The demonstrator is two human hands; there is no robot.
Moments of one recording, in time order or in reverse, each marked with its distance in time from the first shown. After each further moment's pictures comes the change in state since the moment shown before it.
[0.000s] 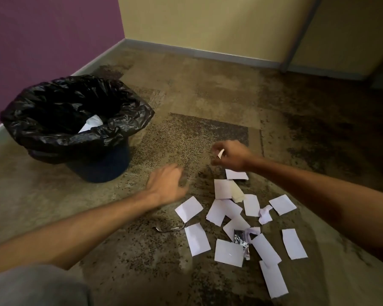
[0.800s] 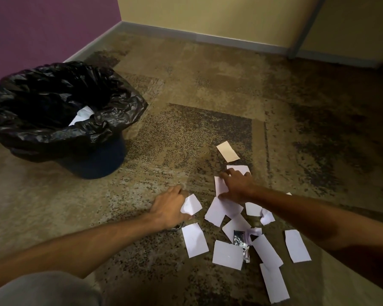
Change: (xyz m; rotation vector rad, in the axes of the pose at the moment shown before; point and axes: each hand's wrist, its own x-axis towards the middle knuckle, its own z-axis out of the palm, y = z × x) left_hand -0.011 0.007 0.070 0.071 -0.253 0.017; right_hand -0.011 0.051 0.096 -0.367 -0.307 0.154
